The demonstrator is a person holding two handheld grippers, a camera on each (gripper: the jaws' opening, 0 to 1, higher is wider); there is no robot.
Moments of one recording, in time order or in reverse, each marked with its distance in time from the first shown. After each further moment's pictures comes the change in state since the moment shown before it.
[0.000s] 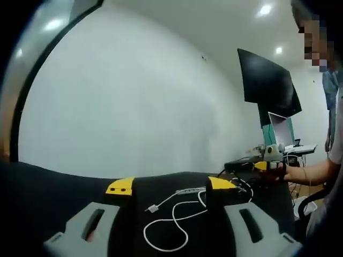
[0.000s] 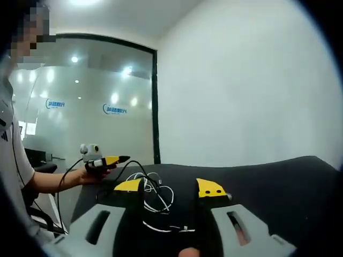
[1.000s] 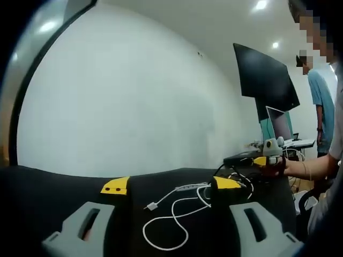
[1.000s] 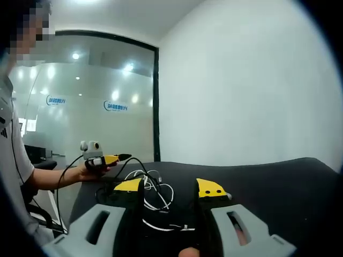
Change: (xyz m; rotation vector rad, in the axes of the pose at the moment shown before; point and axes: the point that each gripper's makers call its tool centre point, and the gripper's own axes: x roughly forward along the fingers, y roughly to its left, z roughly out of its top) left arm 0.002 -0.008 -0.005 0.028 0.027 -0.013; right arm 0.001 0.004 -0.003 -0.020 0.015 0.003
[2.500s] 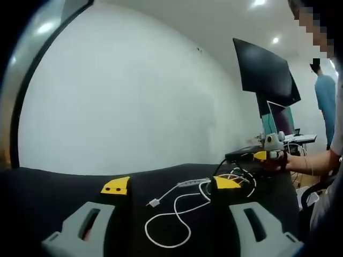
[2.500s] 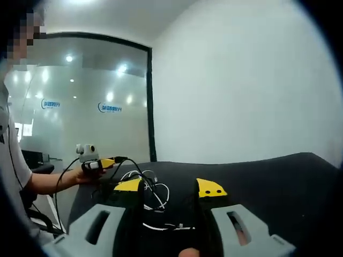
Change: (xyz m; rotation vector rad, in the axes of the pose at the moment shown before) left arm 0.002 0.001 -0.007 0.025 0.035 0.009; right arm -0.003 -0.008 -0.001 0.034 0.005 -0.039
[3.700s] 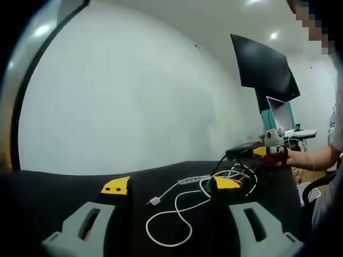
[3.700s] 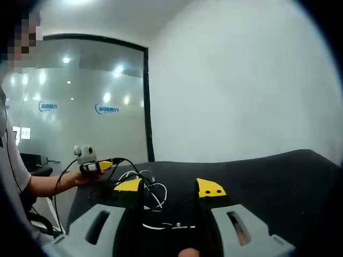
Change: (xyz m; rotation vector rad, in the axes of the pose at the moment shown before) left arm 0.001 0.000 -0.004 0.024 0.020 0.003; right arm -0.001 -0.012 0.002 0.017 0.000 -0.021
